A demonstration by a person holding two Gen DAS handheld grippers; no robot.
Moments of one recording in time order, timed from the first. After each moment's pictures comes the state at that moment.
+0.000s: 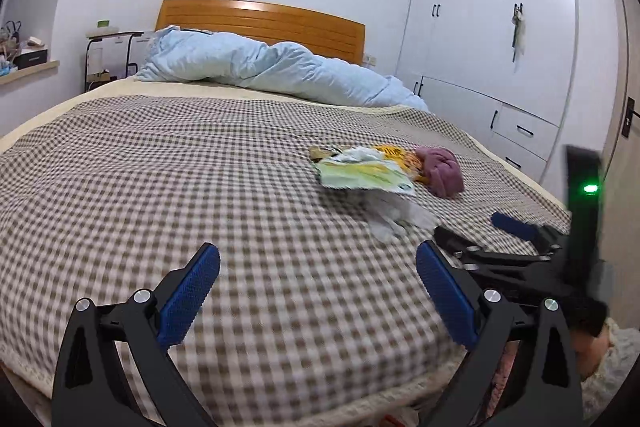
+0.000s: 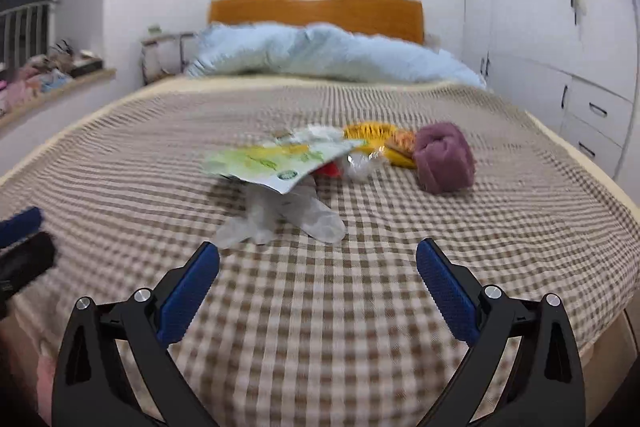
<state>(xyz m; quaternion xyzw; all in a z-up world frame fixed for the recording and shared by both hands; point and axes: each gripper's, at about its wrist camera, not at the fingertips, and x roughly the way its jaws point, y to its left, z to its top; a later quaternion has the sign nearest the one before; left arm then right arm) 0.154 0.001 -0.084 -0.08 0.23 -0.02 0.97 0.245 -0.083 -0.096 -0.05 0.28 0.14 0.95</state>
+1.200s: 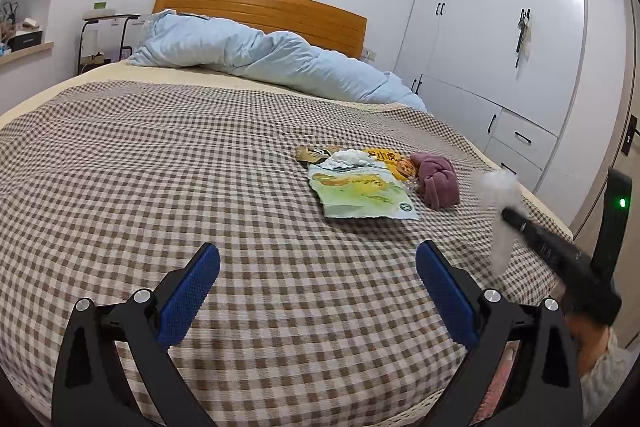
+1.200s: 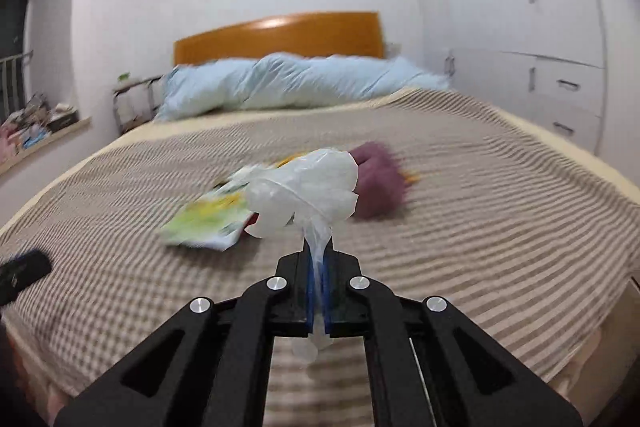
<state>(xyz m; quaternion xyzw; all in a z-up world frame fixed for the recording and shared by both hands) 0.189 -0.015 -0.076 -0.11 0.25 -0.03 0.96 0.262 -0.188 -0.067 0.03 0.21 0.09 0.97</state>
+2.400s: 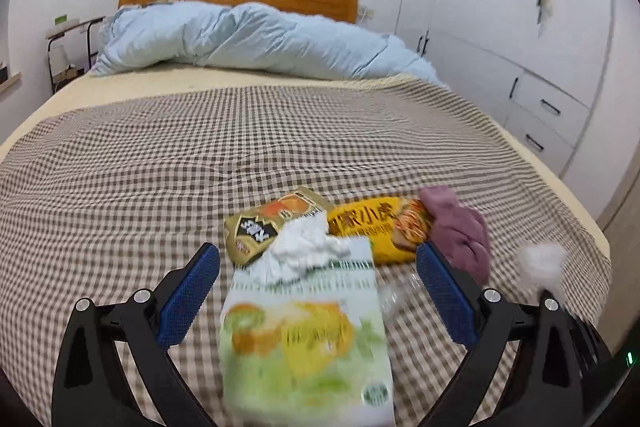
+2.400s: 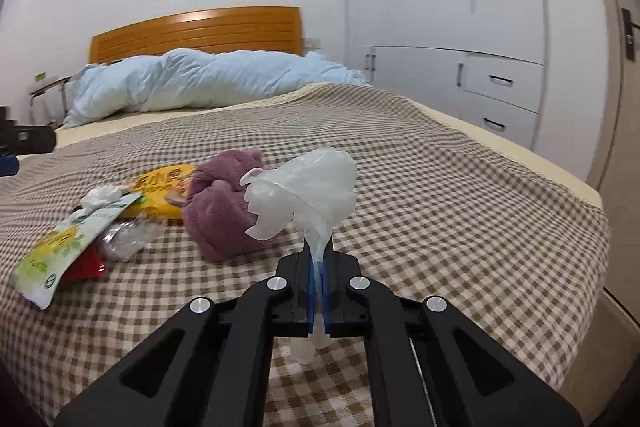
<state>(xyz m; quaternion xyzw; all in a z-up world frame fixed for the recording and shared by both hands) 0.413 -0.095 -0.046 -0.05 0.34 -0.02 0.94 0.328 -0.223 -0.106 0.01 0.22 -0.07 0.97</state>
